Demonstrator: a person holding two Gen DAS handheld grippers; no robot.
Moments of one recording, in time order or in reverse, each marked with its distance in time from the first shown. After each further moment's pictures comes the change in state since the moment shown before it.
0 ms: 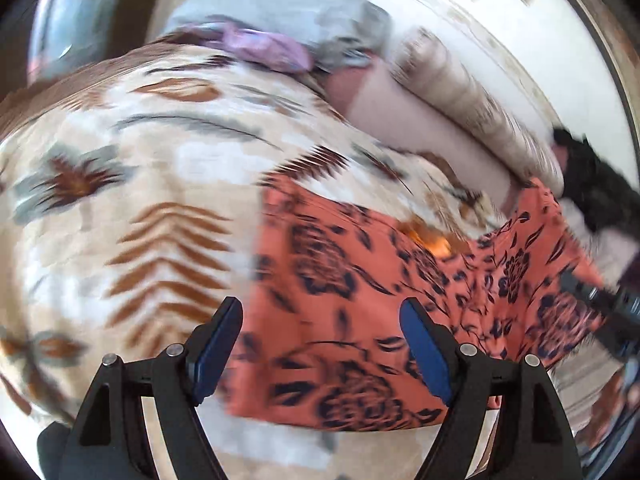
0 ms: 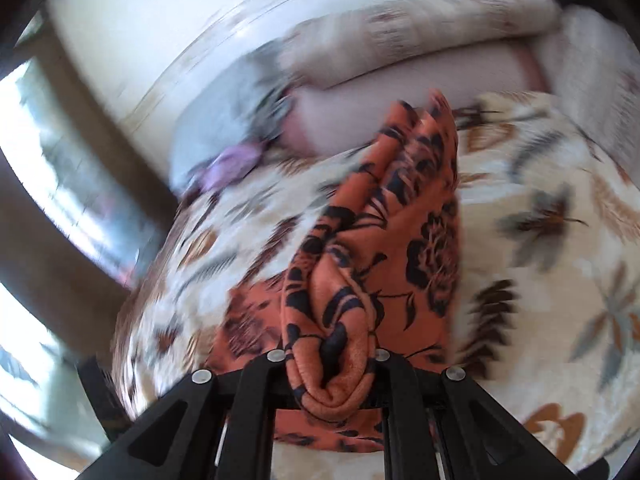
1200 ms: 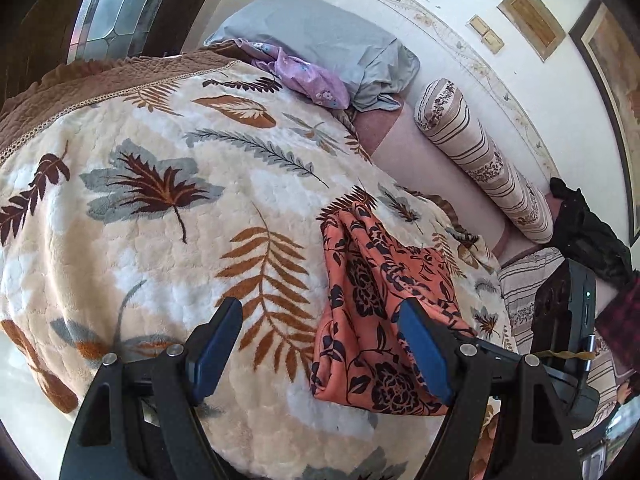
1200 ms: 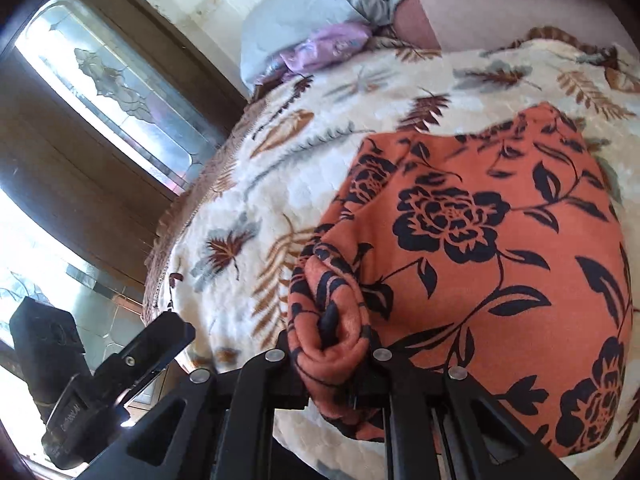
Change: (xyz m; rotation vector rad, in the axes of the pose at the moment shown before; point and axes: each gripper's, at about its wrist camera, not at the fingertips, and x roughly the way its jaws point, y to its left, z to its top) left arm -0.055 0.065 0.013 -0.081 -0.058 -0.046; right arm 0.102 0.103 -0.062 -0.091 0.223 0.193
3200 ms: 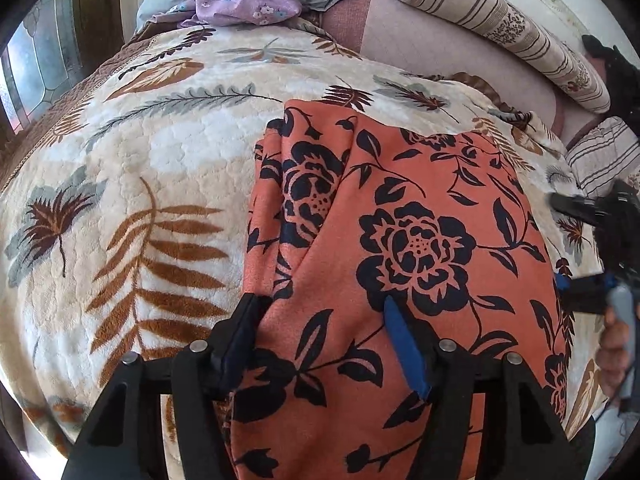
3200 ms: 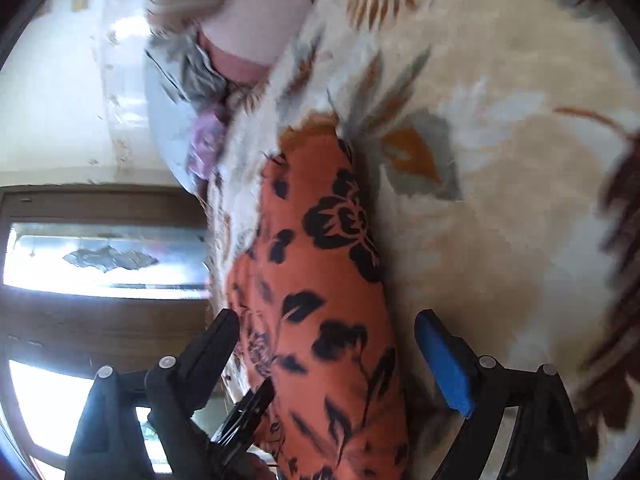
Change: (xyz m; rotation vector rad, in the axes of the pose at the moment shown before) left arm 0.150 -0.083 -0.022 0.321 0.257 0.270; right arm -0.011 -0.252 0.045 0.620 0.057 0.273
